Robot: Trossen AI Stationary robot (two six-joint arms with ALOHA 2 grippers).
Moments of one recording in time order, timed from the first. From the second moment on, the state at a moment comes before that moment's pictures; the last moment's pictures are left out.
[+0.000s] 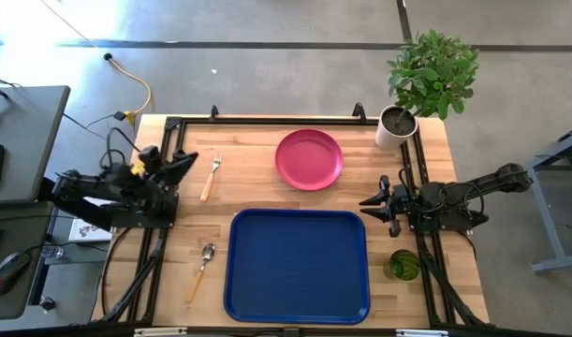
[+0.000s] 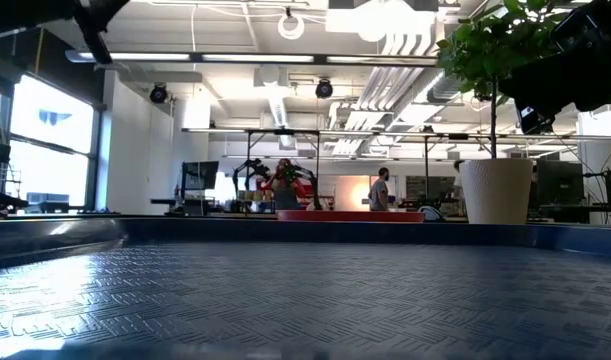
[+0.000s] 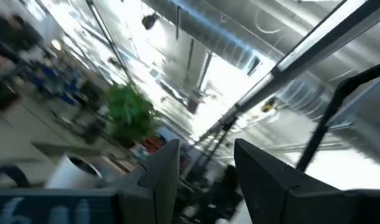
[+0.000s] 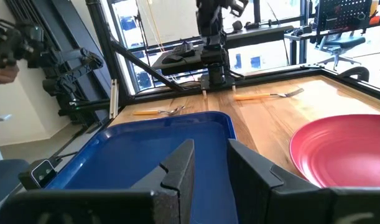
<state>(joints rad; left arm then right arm) -0.14 0.12 0.15 0.54 -0.40 -0.47 0.28 0.18 0.01 0.15 0.21 0.18</state>
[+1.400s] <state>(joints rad) 0.22 1.07 0.94 -0.07 -0.10 0.41 0.28 0.18 0.01 0.53 0.56 0.83</state>
